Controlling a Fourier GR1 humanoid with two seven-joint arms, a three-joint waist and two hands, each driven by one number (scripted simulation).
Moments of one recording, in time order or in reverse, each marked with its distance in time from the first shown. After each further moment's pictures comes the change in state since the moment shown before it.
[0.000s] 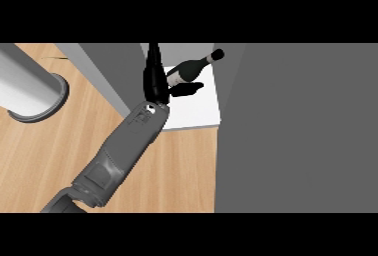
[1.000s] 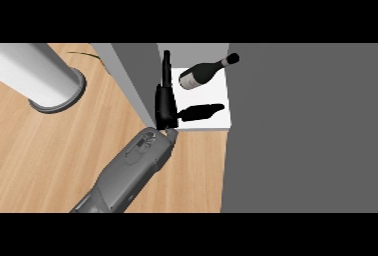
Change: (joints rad) left arm 0.260 0.003 -0.177 -0.451 0.239 -0.084 -0.125; right arm 0.036 0.010 0.051 -0.017 0.014 -0.072 0.000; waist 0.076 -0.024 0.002
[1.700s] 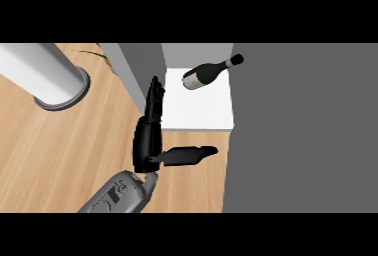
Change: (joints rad) left arm 0.344 0.136 -0.145 -0.544 -0.050 -0.055 0.115; right arm -0.018 -0.021 0.005 -0.007 0.027 -0.063 0.014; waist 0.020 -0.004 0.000
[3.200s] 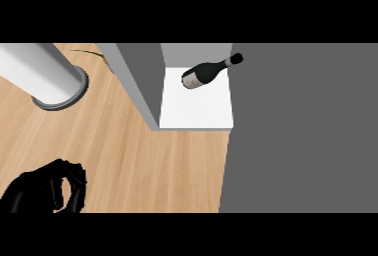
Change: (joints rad) left arm 0.604 0.472 0.265 -0.528 0.235 -0.571 -0.106; right arm -0.022 -0.182 0.004 0.000 0.025 0.191 0.010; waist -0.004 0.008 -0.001
